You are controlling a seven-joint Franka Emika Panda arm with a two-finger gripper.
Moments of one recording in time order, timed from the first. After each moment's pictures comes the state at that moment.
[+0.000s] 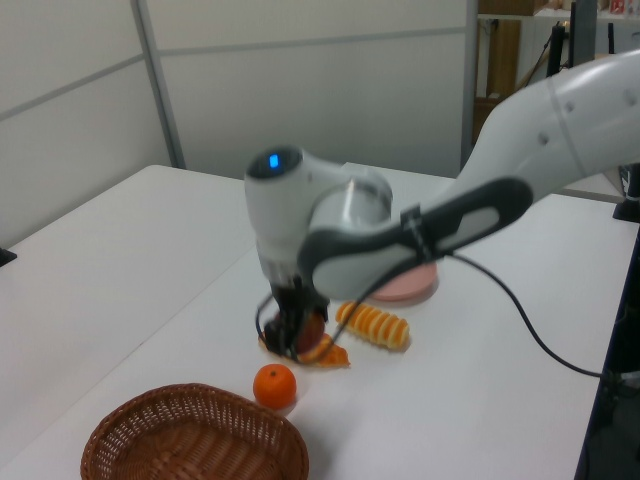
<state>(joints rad) 0.30 0.18 0.03 -1.81 -0.23 2.04 0.45</state>
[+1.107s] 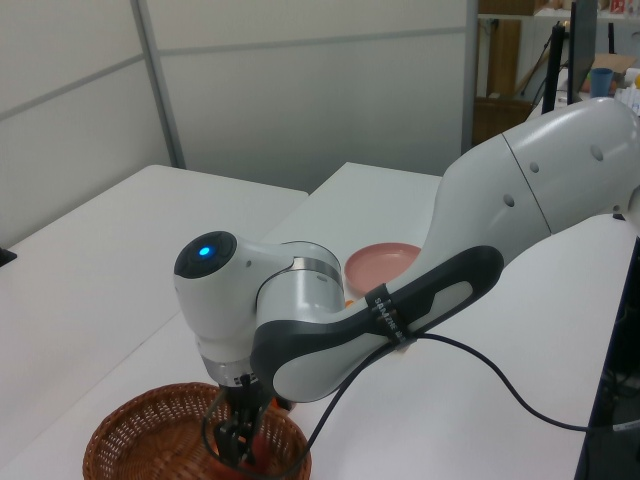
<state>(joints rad) 0.51 0.35 0.04 -1.67 -0.20 1.99 0.59</state>
